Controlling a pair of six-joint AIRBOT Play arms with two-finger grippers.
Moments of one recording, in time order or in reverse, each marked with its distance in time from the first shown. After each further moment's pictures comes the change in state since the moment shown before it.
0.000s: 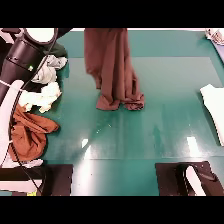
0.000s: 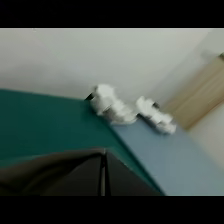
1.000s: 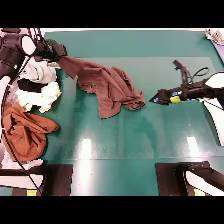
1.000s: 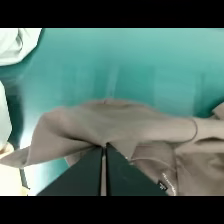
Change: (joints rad) left arm 0.299 -0.015 -0.197 0.640 -0.484 -0.265; right arm 0.447 -0.446 0.034 0.002 0.470 0.093
